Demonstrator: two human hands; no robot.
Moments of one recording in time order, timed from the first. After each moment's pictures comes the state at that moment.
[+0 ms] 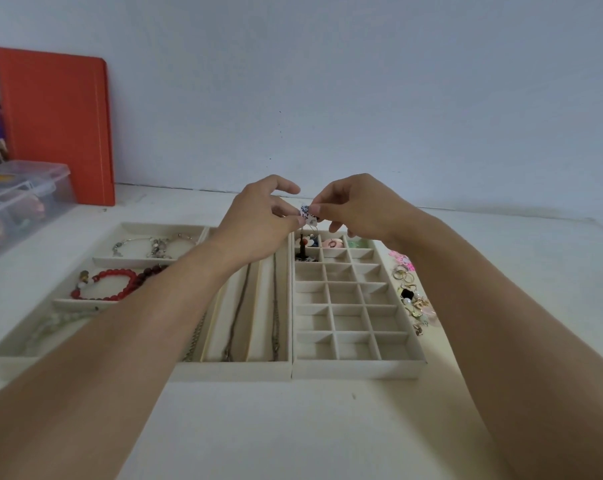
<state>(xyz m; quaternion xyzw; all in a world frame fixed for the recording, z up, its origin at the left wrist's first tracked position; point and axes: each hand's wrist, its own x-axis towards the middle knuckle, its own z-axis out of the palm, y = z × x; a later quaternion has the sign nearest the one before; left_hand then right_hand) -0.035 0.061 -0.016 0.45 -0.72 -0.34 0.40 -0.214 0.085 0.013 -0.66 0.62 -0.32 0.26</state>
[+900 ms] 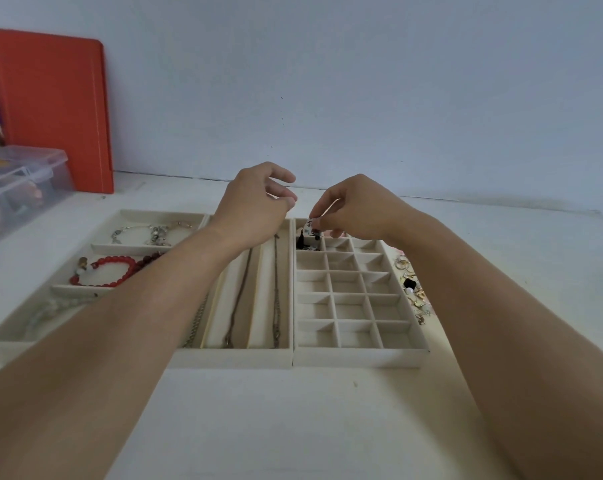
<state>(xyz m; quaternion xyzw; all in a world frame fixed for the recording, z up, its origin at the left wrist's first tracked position) -0.032 0.053 -0.019 0.48 -0.70 -0.32 0.42 -0.214 0.076 -0.004 -0.67 0.65 -0.26 0.26</state>
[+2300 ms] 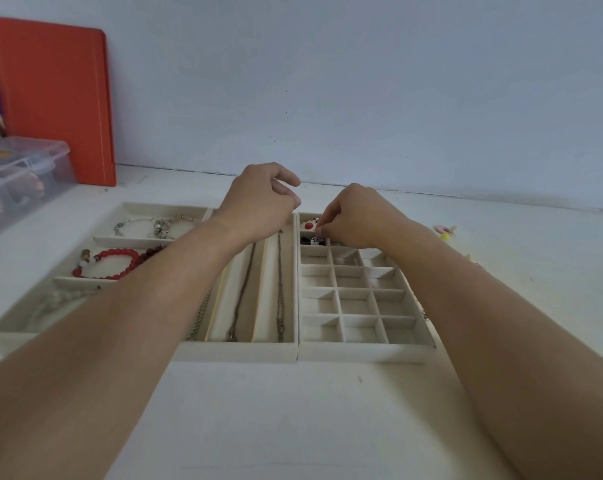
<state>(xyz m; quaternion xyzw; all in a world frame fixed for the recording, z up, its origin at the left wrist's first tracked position) -0.033 0.055 -0.019 0.50 -0.70 -0.33 0.39 -0.205 0.068 -0.023 -0.66 0.72 -0.17 0.14</state>
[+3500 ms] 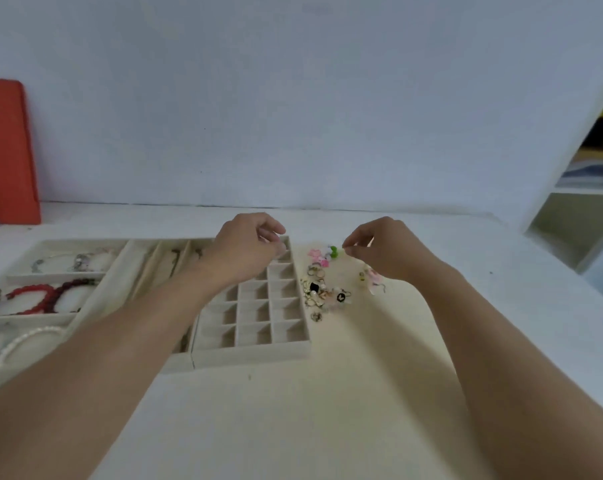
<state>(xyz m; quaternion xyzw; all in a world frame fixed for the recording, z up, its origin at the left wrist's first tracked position) -0.119 0.103 -0.019 0.47 -0.77 -0.30 0.32 -0.359 0.166 -0.015 -0.62 0.74 -0.24 0.10</state>
